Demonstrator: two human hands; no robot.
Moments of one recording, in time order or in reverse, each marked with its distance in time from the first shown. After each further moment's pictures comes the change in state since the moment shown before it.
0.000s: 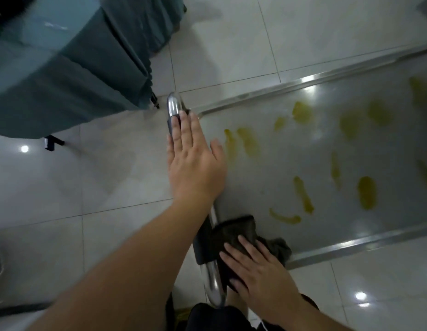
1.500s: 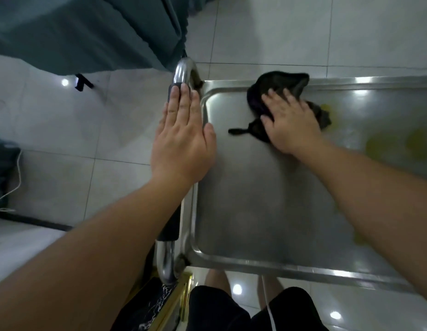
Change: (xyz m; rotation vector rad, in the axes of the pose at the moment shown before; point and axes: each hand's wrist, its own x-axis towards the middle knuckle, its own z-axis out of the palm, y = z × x) left_hand 0.001 0.017 -0.004 0.141 -0.044 -0.063; right_hand 0.244 0.216 -0.177 -0.118 0.025 0.179
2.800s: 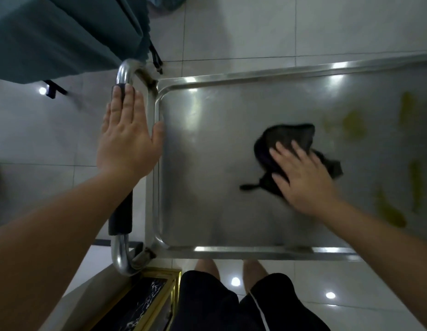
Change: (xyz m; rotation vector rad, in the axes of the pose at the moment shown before) left_hand 0.001 -0.004 0.008 0.195 0.020 0.023; right_hand -0.194 0.103 0.021 -0.003 0.008 -0.075
